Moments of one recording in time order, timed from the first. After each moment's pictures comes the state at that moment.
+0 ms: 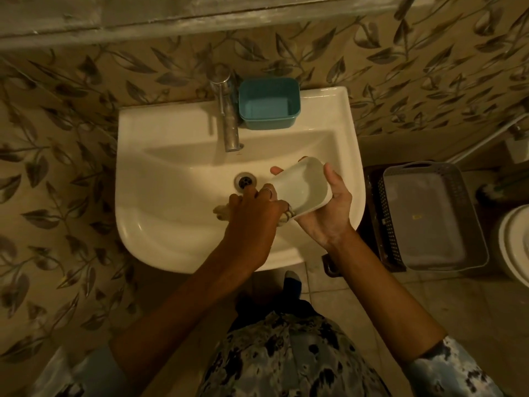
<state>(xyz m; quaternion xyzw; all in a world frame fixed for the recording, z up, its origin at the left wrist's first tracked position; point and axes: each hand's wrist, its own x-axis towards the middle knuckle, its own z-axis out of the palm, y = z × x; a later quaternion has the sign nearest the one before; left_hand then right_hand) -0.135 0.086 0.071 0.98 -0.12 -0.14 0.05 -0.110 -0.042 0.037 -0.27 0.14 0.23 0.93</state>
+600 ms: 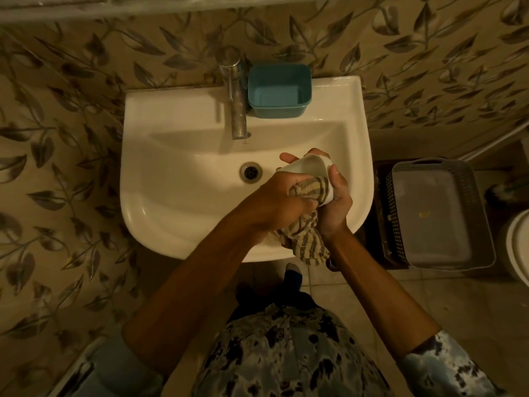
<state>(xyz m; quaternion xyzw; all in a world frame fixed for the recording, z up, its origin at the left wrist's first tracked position) -0.120 0.072 0.110 0.76 0.07 -0.34 0.55 -0.118 -0.029 0.028 -0.36 0.09 0.11 0.92</state>
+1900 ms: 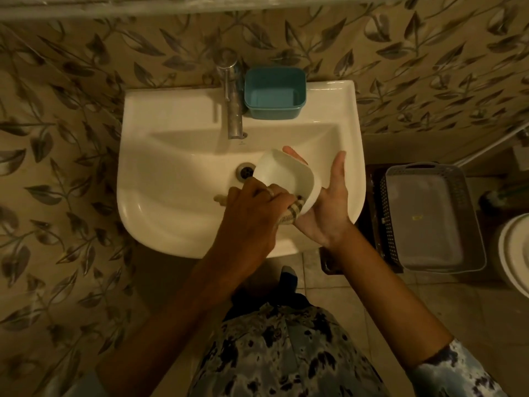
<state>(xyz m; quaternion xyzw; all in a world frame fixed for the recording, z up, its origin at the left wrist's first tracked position) -0.166 0.088 0.095 0.97 -0.16 0.02 0.19 -0.123 -0.046 0.042 -0.29 0.10 0.30 0.90</state>
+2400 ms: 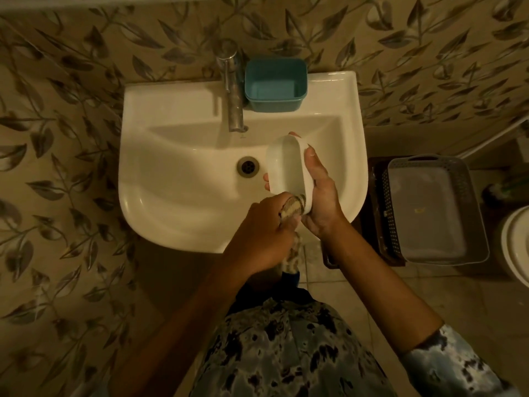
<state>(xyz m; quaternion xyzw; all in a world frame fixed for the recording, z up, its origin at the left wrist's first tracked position) -0.179 0.077 0.099 0.85 0.04 -0.24 0.46 -0.122 -0.029 0.044 -0.40 0.13 0.21 0.88</state>
